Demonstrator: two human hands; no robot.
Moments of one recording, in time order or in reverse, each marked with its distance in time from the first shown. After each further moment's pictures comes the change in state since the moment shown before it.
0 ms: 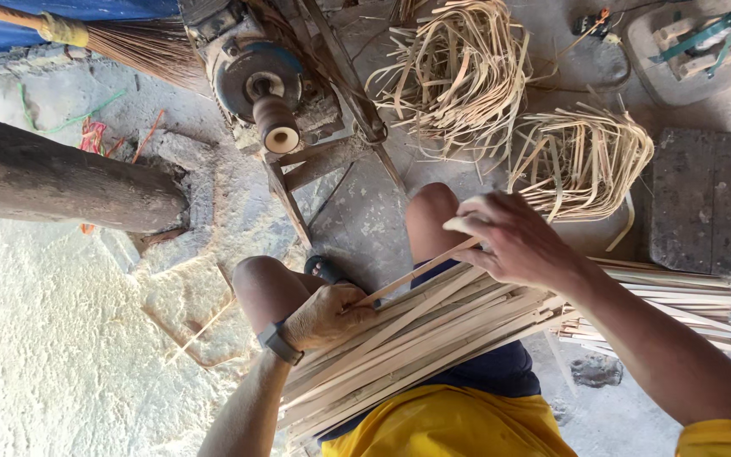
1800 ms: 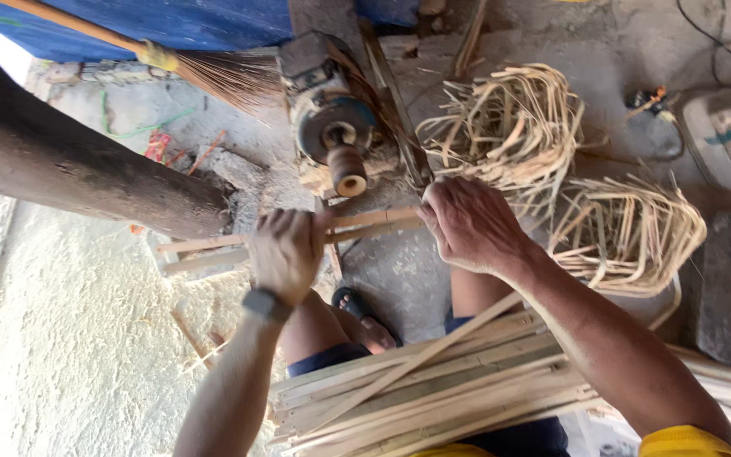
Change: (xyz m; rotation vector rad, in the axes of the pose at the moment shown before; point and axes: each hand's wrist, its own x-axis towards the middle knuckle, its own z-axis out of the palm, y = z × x) left_hand 0.015 0.044 -0.141 0.993 1.010 0.004; right_hand 0.167 -0.020 -0.024 0.001 0.139 0.053
